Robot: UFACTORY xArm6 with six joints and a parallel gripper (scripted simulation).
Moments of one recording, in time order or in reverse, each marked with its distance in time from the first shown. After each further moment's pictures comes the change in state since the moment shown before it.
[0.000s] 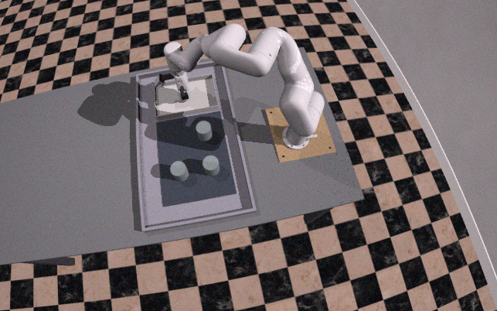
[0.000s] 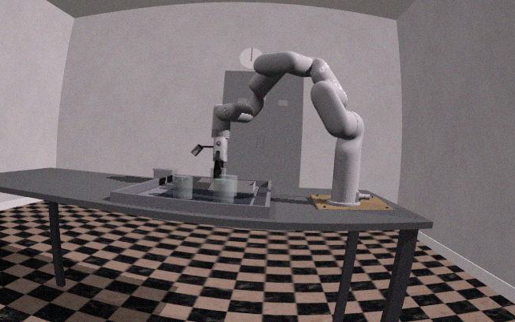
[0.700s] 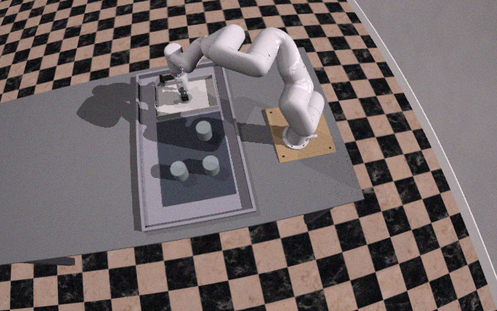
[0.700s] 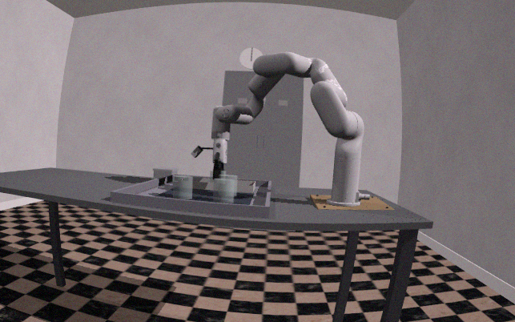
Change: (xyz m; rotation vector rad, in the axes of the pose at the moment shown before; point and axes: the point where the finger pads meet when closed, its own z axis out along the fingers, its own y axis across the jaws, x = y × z) arm 0.000 0.000 0.007 -0.001 0.001 0.000
